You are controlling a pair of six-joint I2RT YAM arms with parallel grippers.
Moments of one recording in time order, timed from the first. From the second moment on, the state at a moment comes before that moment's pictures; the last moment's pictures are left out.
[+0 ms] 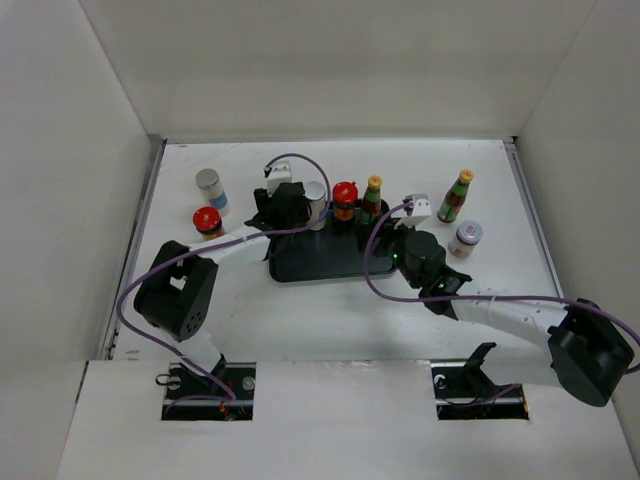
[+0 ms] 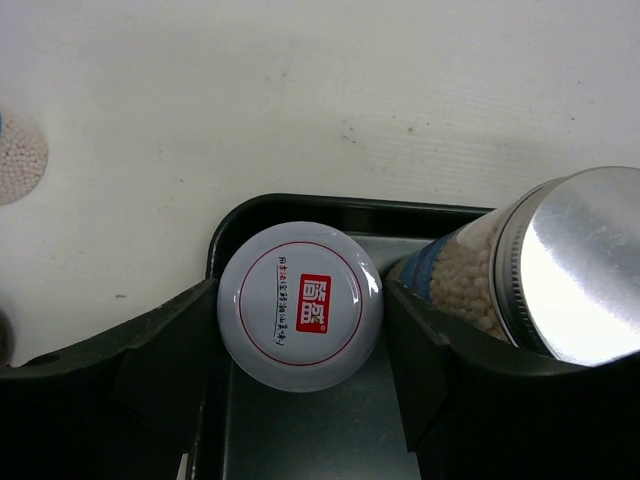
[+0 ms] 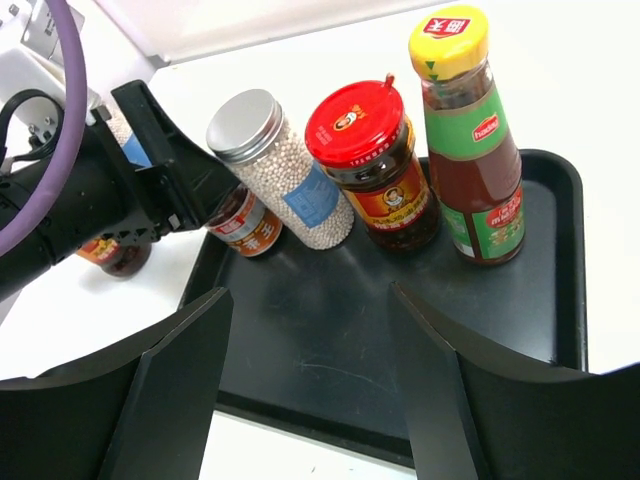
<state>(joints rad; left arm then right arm) -0.54 1.67 0.98 0.14 -0.56 -0.43 0.77 1.22 0.57 0.53 0.36 0.48</state>
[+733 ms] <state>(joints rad) -0.35 1.03 0.76 -0.02 -0.72 -0.55 0.77 1.23 0.57 0.53 0.35 0.50</state>
